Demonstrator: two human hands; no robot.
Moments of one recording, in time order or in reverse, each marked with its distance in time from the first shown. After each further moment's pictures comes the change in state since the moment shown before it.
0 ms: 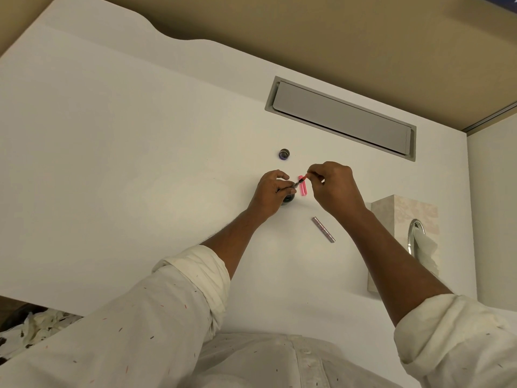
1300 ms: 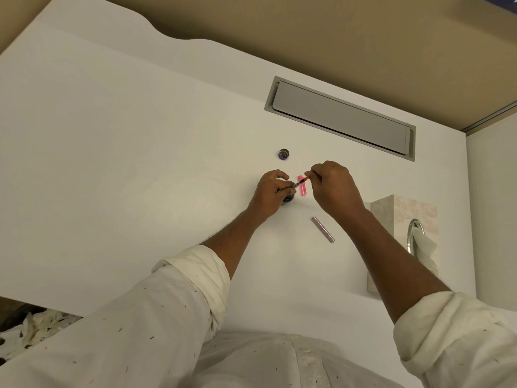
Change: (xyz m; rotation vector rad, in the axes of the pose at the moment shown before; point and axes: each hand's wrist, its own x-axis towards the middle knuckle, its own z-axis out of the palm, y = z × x) left_hand -0.001 0.003 -0.001 -0.005 -0.007 -0.010; right_hand 0.001 0.002 0.006 -0.075 -0.017 0.059
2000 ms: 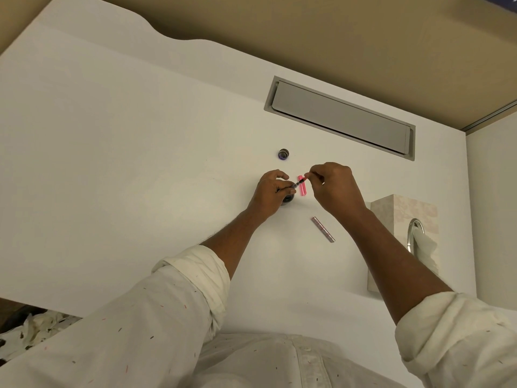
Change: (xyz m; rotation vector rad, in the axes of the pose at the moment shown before) left_hand 0.000 -0.001 0.000 -0.005 0.004 0.011; right_hand 0.000 0.002 -0.003 0.031 -0.015 -0.011
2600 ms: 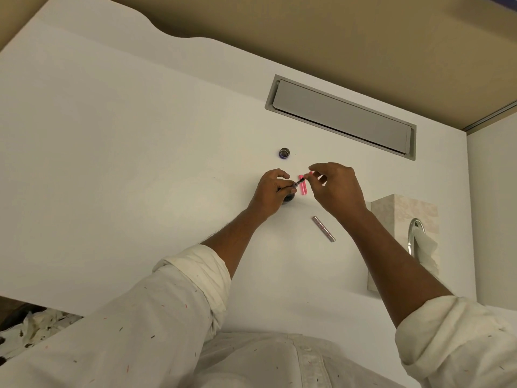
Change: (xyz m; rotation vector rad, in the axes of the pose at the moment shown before) left_hand -0.001 0.002 -0.001 0.009 -0.005 0.002; right_hand -0.006 -0.001 0.002 0.089 0.074 0.061
